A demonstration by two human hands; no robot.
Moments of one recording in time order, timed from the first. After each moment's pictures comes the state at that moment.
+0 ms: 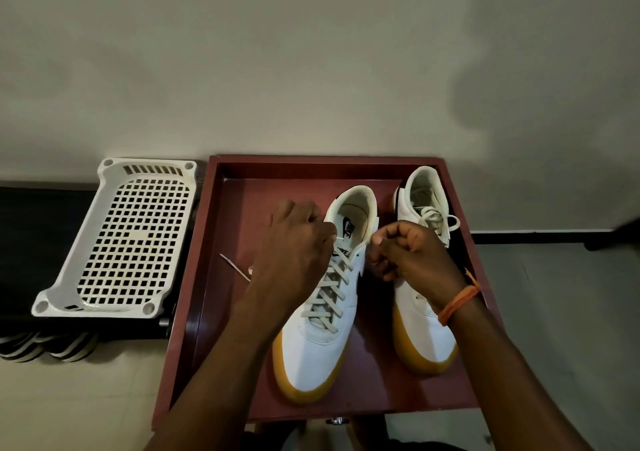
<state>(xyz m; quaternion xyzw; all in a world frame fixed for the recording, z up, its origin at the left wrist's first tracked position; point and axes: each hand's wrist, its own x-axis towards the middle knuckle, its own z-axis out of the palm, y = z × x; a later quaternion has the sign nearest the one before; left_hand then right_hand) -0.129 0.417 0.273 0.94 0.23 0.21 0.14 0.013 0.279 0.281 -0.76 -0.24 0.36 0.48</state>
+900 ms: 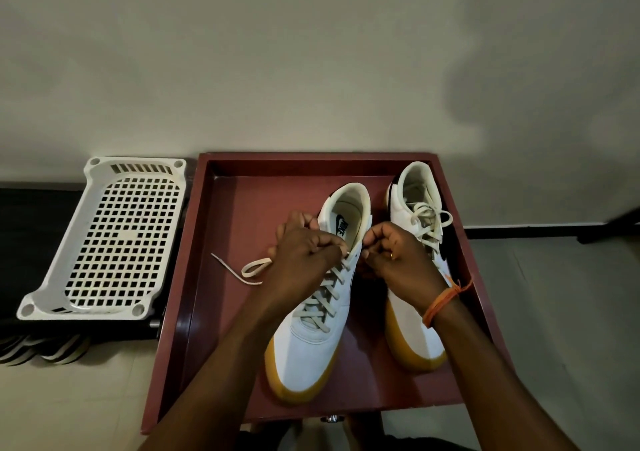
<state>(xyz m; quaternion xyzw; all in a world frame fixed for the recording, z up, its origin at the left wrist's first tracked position) -0.116 0.400 0.267 0.78 0.34 0.13 0.51 0.011 0.280 0.254 -0.78 -0.28 0.32 0.45</state>
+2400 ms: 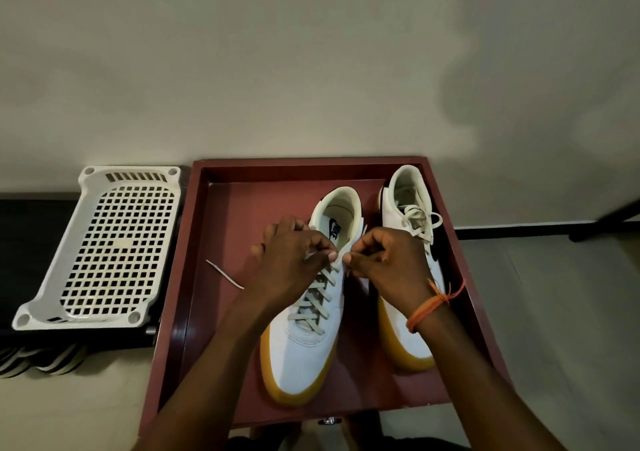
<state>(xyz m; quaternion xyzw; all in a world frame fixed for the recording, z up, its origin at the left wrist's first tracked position) -0.121 0.408 0.269 0.86 0.32 0.07 0.38 -0.006 0.283 0.275 -0.82 -0.31 0.23 0.42</state>
